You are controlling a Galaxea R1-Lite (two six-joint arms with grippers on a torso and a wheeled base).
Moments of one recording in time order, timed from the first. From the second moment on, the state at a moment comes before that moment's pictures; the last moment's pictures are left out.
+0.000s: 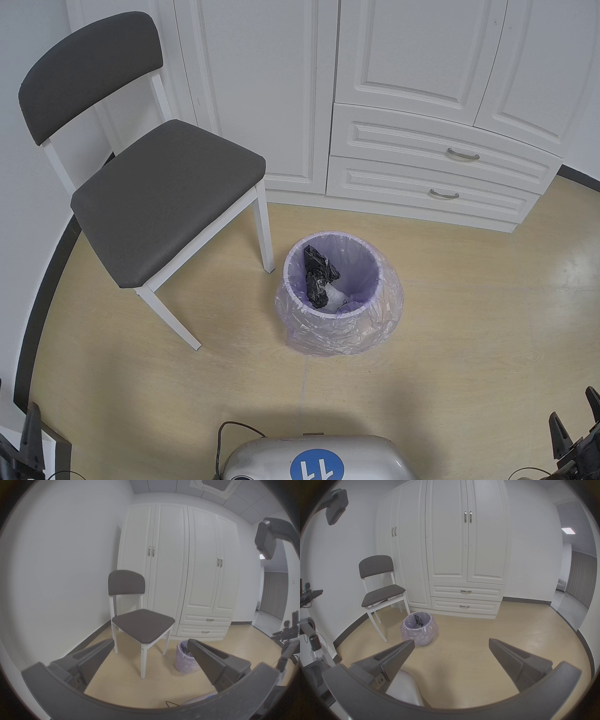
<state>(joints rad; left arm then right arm) 0.00 0.01 -0.14 -0.08 -0.05 -0.08 0.00 0.01 -0.02 0.03 0.03 -0.03</state>
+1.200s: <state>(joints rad) 0.00 0.01 -0.02 0.01 0.02 0.00 0.00 0.01 -0.02 0.03 0.03 -0.03</state>
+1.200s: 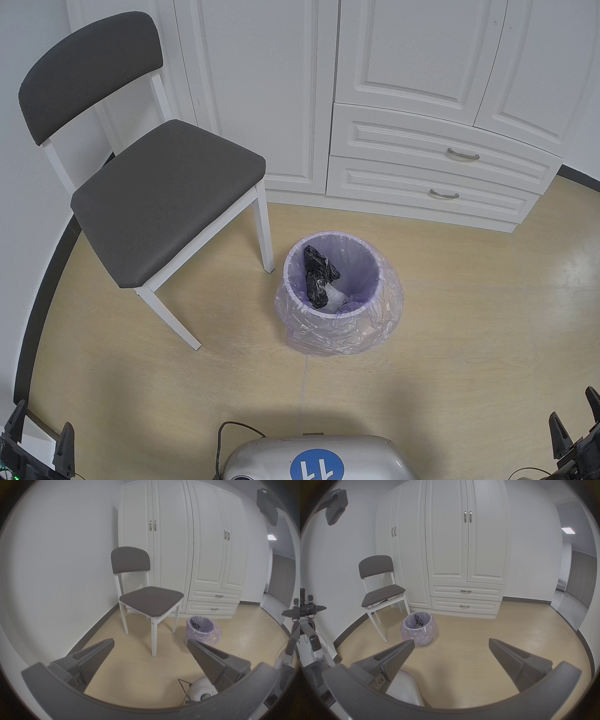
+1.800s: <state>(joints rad) 0.00 0.02 -0.02 0.00 0.02 0.00 0.00 0.01 -0.02 0.03 0.03 -0.02</state>
